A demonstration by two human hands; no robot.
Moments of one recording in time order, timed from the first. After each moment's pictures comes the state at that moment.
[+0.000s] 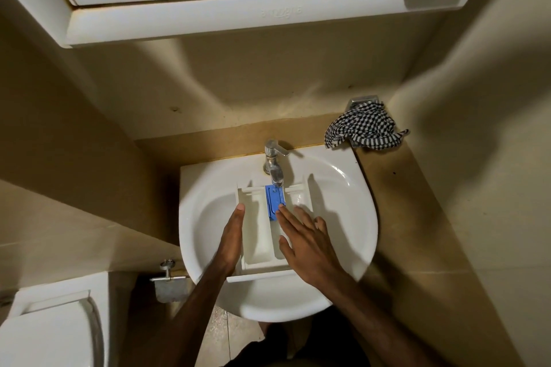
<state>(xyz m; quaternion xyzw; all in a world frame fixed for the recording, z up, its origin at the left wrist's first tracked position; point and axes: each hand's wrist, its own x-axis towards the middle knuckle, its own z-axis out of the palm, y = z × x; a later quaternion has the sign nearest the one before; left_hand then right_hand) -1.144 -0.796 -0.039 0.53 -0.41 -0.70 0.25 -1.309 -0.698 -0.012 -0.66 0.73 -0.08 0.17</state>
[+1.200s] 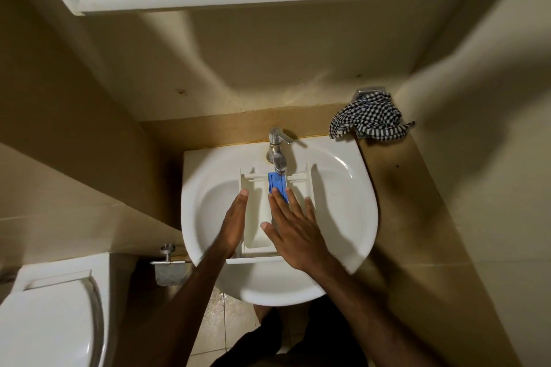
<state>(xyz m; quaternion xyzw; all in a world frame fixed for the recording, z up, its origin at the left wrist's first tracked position) -1.142 -0.799 -0.041 0.50 -0.46 -0.69 0.25 -1.290 -0.714 -0.018 -0.68 0.71 -0.03 0.17</state>
